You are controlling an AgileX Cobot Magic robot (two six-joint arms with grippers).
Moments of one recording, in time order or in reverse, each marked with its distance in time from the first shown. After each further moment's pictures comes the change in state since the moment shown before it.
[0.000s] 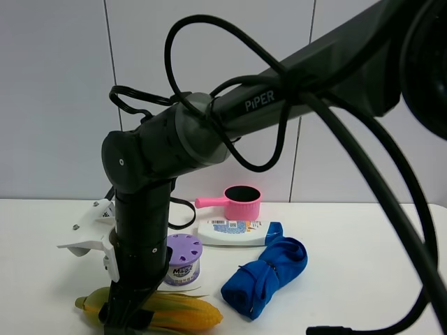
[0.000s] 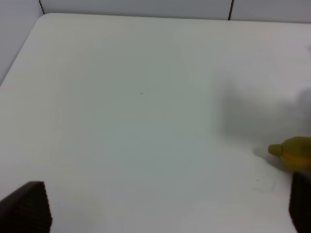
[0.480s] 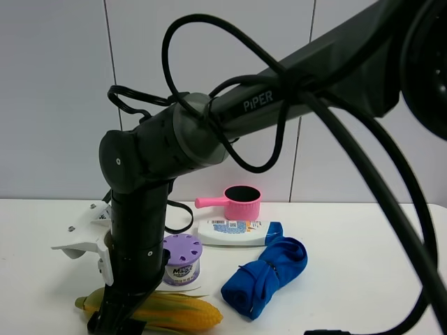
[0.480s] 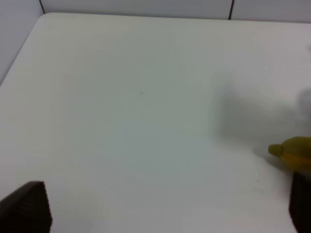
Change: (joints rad) left arm 0.000 0.000 0.000 0.000 0.000 0.000; right arm 0.007 -0.001 0.000 0.047 0.011 0.000
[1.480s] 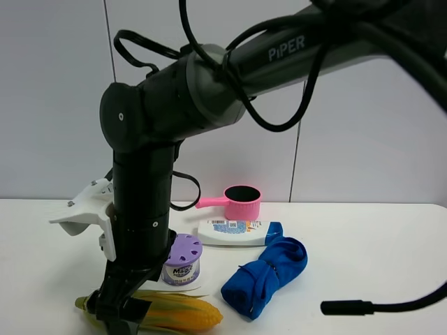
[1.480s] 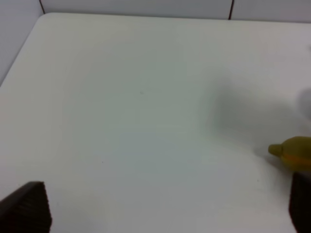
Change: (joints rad) left arm 0.000 0.000 0.000 0.000 0.000 0.000; right arm -0.004 -0.076 0.001 0.010 0.116 0.000
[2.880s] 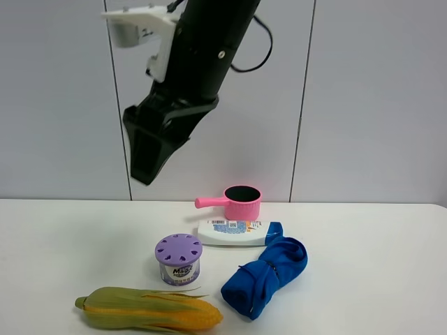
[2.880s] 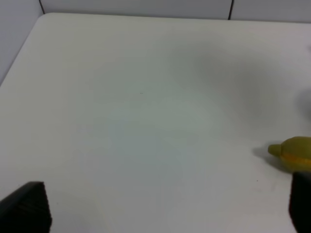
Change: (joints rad) left arm 0.000 0.000 0.000 0.000 0.000 0.000; right arm -0.132 -0.368 0.000 0.070 0.026 -0.037
